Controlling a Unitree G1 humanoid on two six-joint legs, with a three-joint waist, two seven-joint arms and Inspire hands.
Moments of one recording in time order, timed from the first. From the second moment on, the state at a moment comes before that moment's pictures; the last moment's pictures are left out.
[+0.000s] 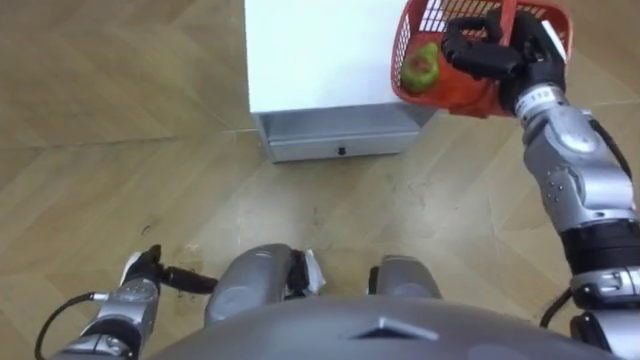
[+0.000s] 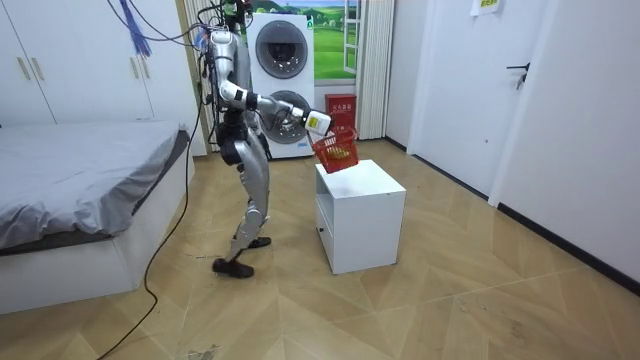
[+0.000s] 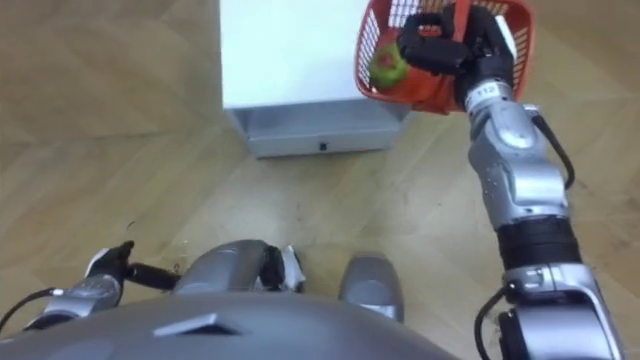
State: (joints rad) left arm 0.07 0.29 -0.08 1.12 -0.01 0.10 0.11; right arm -0.07 -0.40 0.07 0.16 0.49 0.13 -0.04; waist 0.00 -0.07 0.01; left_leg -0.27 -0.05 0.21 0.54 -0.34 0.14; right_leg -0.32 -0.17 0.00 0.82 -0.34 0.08
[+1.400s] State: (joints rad) left arm 0.16 0.30 -0.08 1.08 0.14 0.15 0.11; right arm -0.08 -0.34 0.32 0.15 0.68 0.13 0.05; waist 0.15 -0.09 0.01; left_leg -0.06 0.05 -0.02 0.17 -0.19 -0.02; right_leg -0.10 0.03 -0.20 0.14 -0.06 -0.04
